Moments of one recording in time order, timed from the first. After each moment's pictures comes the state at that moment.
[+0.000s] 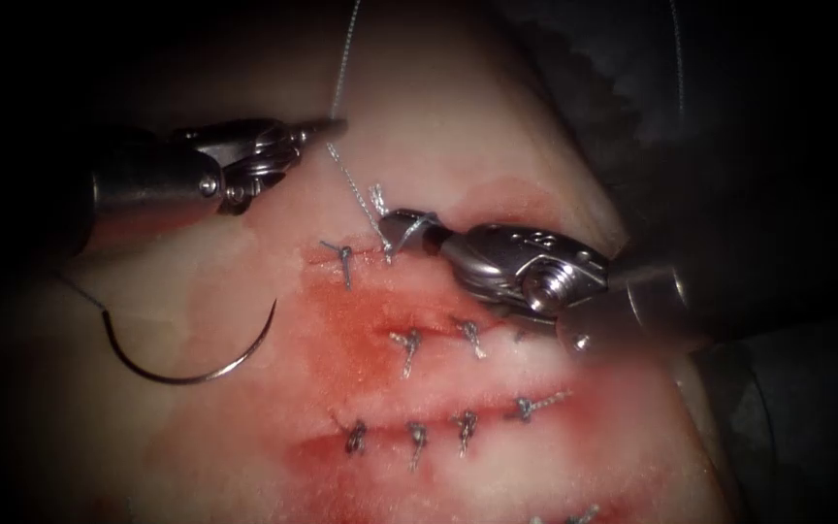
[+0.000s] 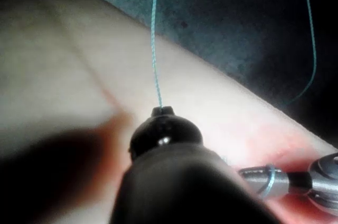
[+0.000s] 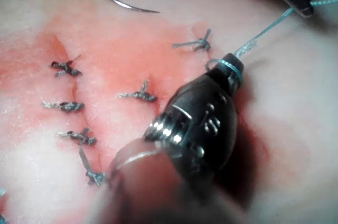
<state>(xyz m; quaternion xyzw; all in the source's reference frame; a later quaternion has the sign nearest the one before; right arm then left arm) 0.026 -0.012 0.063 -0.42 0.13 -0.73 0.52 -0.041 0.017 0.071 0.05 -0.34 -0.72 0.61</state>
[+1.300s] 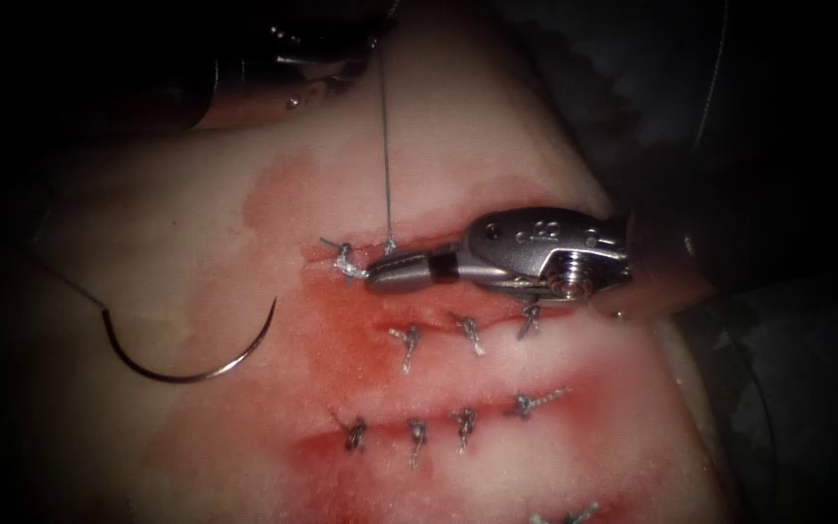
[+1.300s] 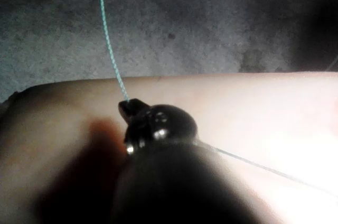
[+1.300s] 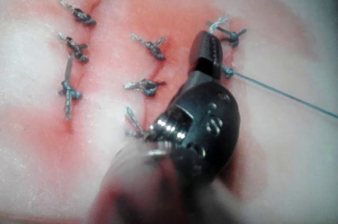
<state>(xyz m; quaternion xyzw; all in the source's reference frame) 0.025 -0.012 0.064 -0.56 0.32 -0.76 0.07 -0.045 0.027 0.081 -0.16 -0.32 -0.53 0.77</state>
